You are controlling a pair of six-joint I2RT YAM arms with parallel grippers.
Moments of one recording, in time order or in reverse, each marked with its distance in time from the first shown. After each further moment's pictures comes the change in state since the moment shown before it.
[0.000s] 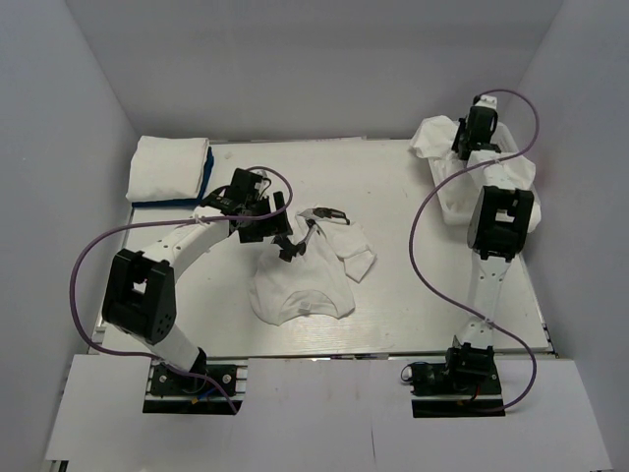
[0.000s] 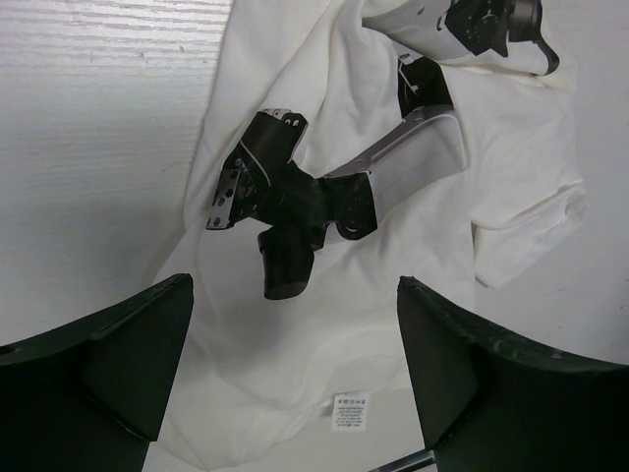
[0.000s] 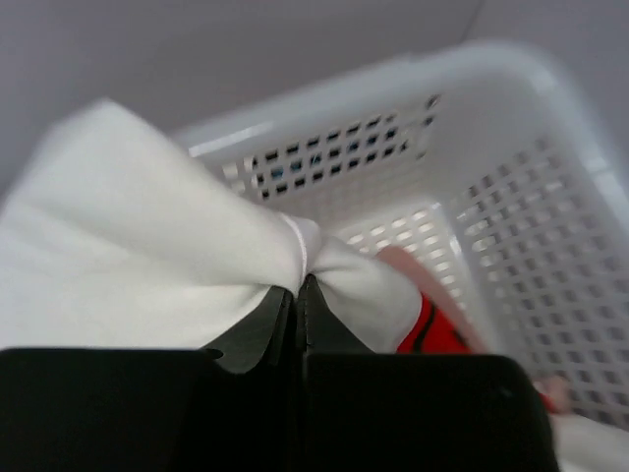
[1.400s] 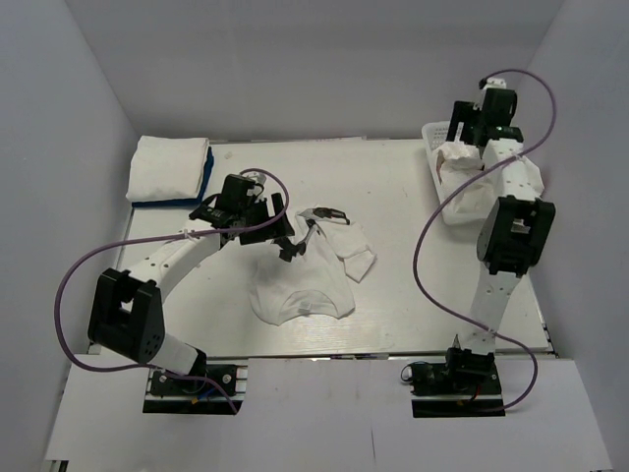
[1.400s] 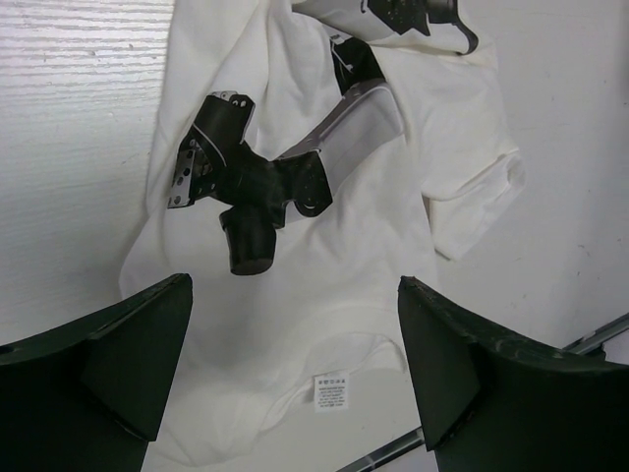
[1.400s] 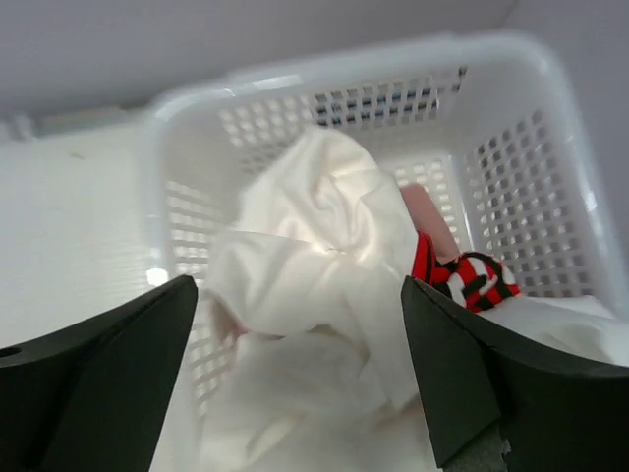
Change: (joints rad) left arm -0.001 -0.124 -0.105 0.098 0.069 0.004; right arm -0.001 -0.229 -0.033 -0.275 -0.114 -0.080
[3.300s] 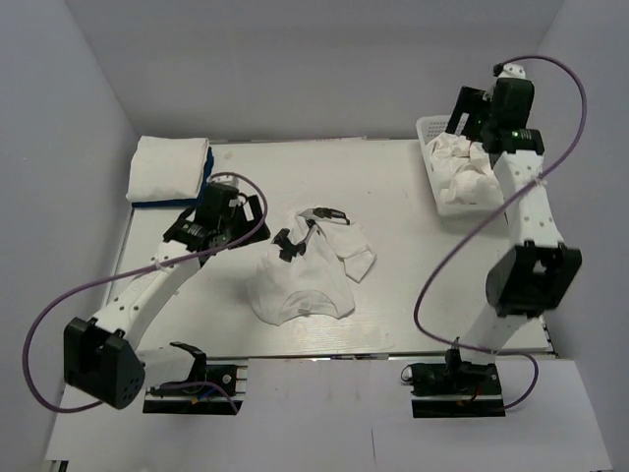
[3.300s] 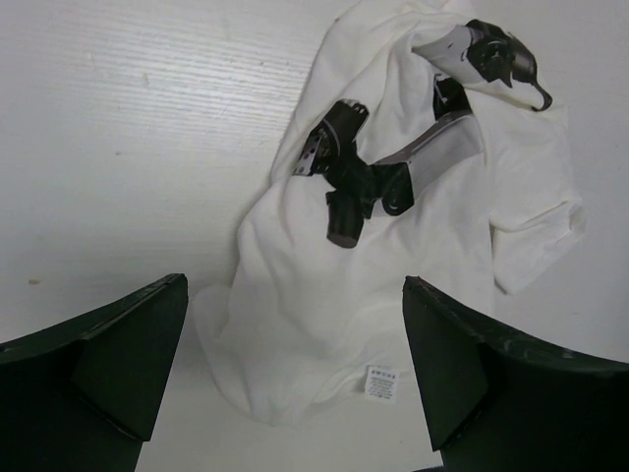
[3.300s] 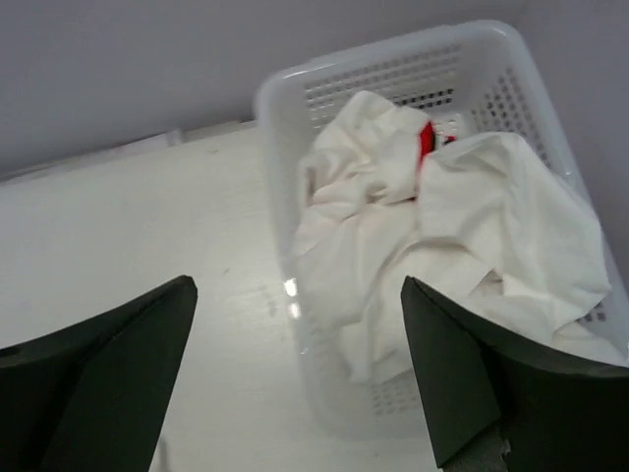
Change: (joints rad) left arm -0.001 -0.222 -0.021 -0.161 -0.276 -0.022; right arm 0.050 -0.369 -0.159 -0.136 0.022 0.145
